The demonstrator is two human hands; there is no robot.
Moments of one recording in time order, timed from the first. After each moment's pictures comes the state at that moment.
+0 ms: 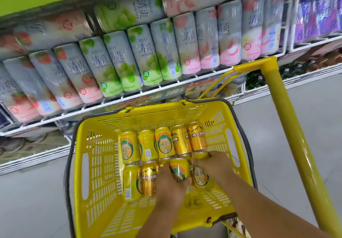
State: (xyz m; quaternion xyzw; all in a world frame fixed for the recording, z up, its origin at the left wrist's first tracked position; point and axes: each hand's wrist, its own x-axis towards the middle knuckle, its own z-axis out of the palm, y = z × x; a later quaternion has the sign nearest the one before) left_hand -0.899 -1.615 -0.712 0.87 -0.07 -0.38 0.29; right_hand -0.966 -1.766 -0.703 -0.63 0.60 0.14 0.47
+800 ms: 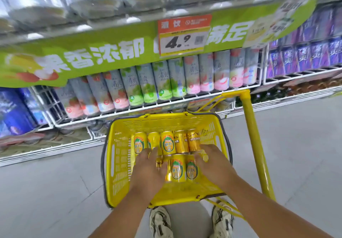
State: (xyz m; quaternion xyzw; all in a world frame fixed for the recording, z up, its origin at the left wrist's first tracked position) left_hand -0.843 -1.571 -0.576 0.92 -0.26 -0.25 0.16; right_hand -0.976 -1.758 -0.554 -0.80 0.43 0.12 0.39
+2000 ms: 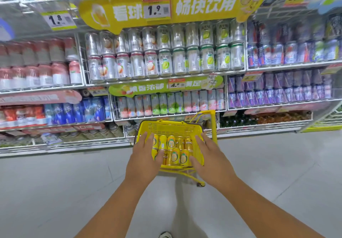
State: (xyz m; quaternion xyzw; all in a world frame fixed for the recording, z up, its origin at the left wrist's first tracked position) left_hand -1.020 -1.477 -0.226 0.93 -0.25 -0.09 0.24; right_hand -1.162 -1.671 -0.230 -0.94 0.24 -0.01 0.26
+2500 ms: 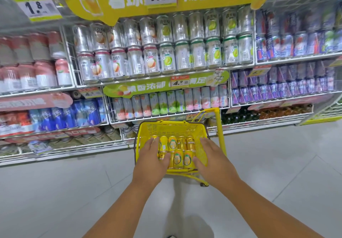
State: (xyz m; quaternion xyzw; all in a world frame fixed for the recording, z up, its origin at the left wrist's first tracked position) left_hand -0.969 -1.484 -0.277 0.92 -0.24 -0.16 0.27; right_hand -1.115 -1.658 -0.267 -0.90 0.31 0.02 0.30
